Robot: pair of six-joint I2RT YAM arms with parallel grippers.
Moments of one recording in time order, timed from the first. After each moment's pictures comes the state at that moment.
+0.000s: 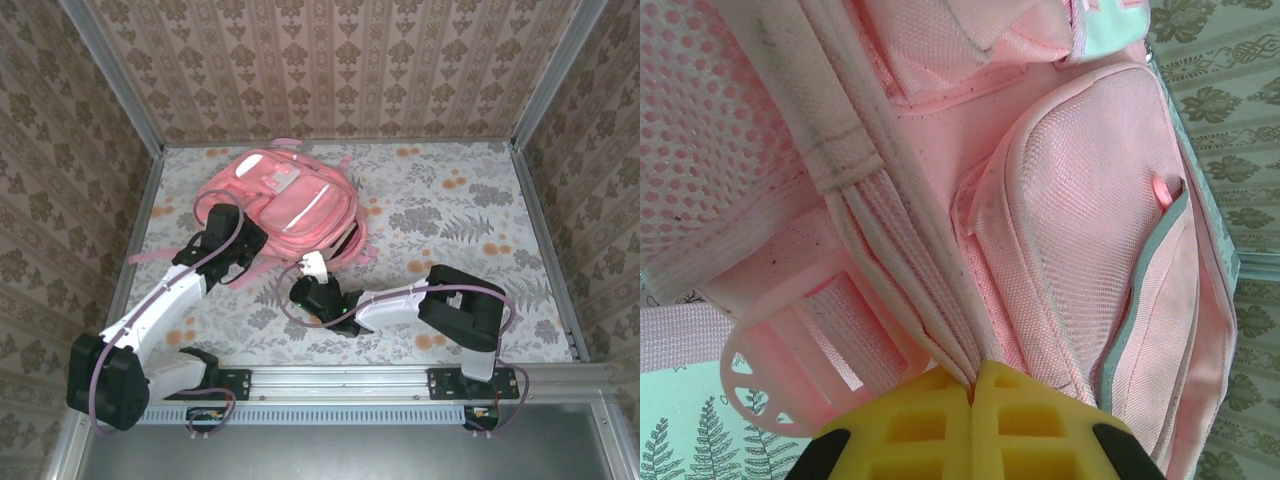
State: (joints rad) left arm -0.42 1.14 0.76 -0.34 0.06 -1.13; right arm 1.15 1.84 0.92 0.23 0.65 0.51
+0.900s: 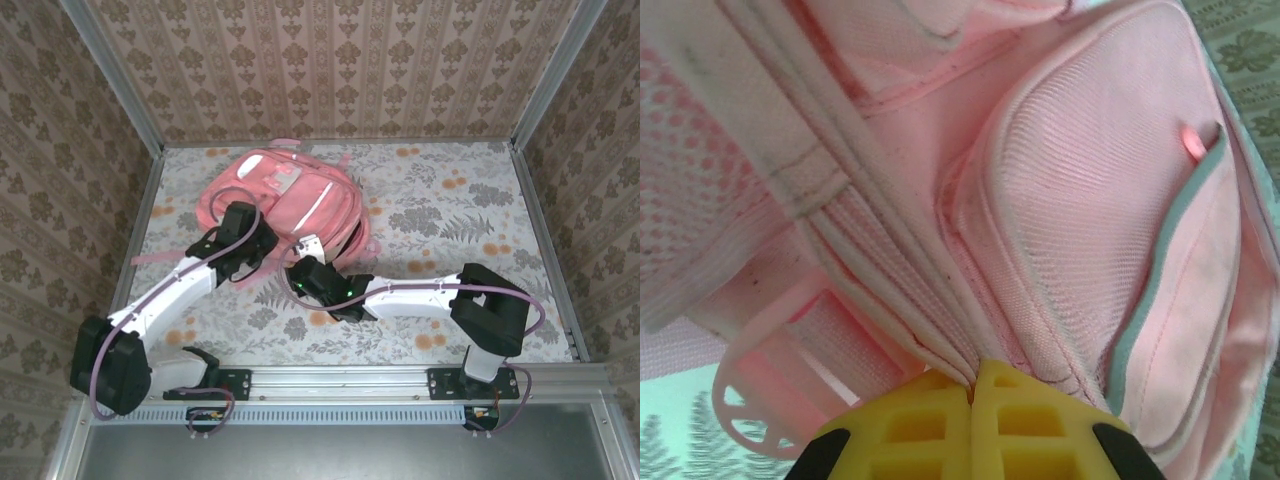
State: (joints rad) left arm -0.54 1.23 0.83 -0.37 0.00 -1.11; right arm 1.10 1.72 1.02 0.05 0.51 0.53
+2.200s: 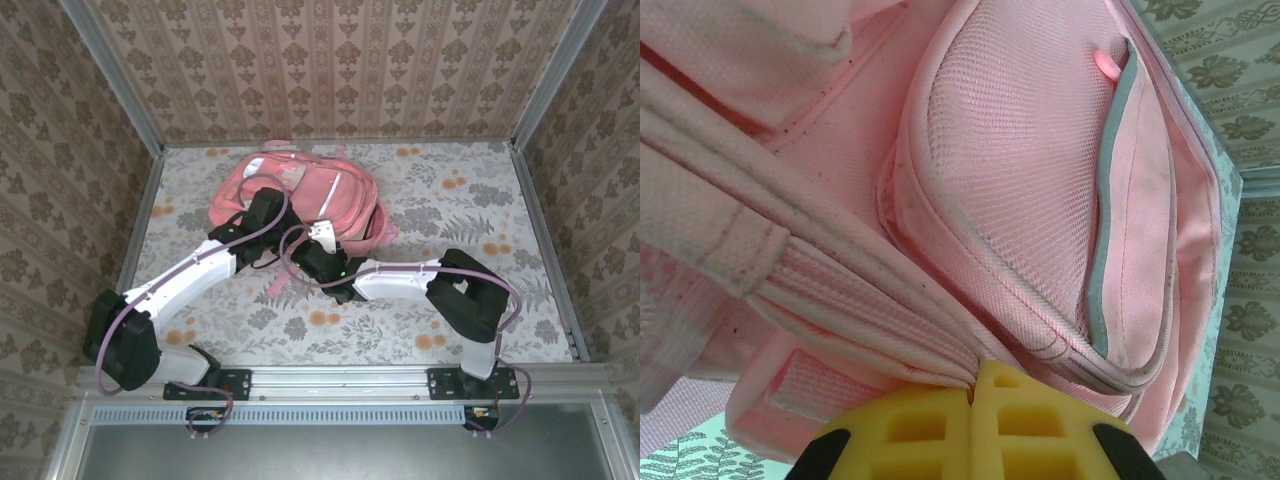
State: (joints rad) left arm -0.67 1.36 1.01 -0.39 -0.03 -1.15; right arm 0.98 1.86 1.12 -0.09 0.67 0.56
